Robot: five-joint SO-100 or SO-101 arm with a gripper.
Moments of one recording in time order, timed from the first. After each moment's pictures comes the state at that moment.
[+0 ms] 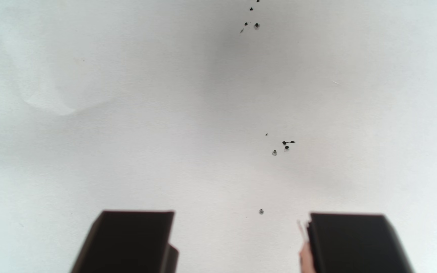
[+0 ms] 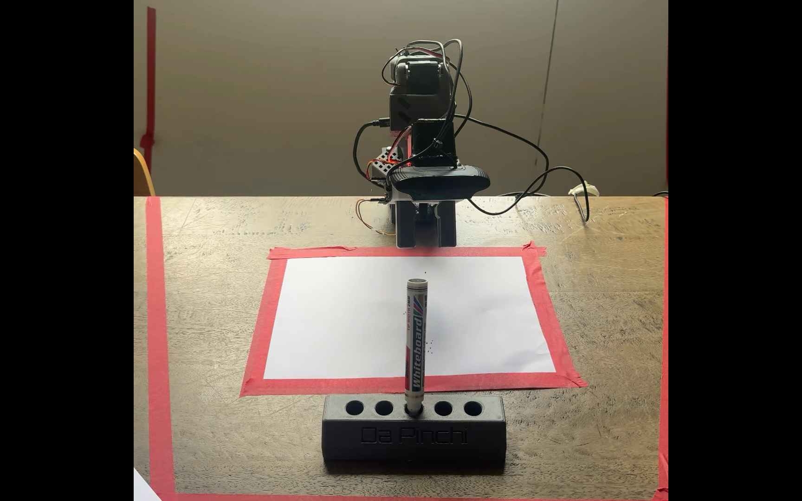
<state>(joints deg) 1.9 191.7 177.4 76.5 -10.1</state>
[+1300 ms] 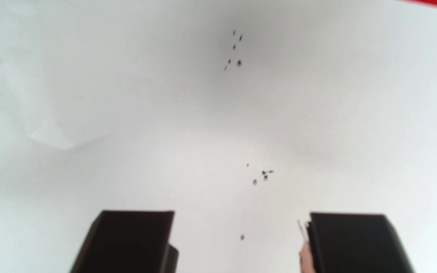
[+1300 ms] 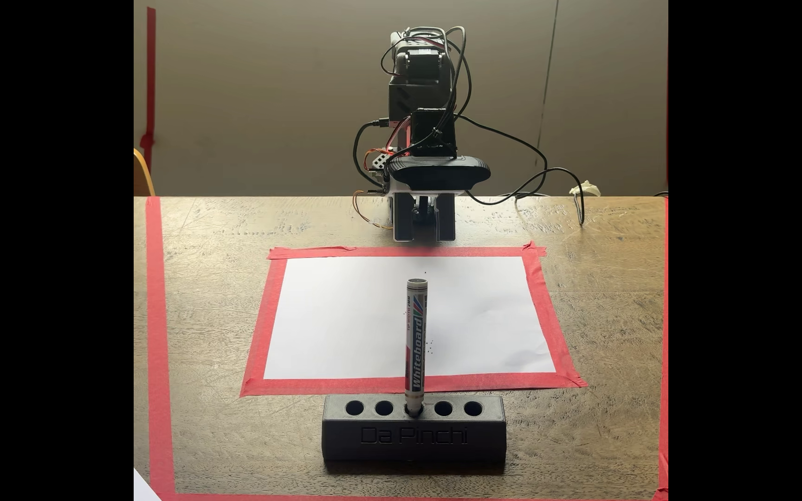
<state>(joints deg) 2.8 168.3 161.9 64.2 -10.6</state>
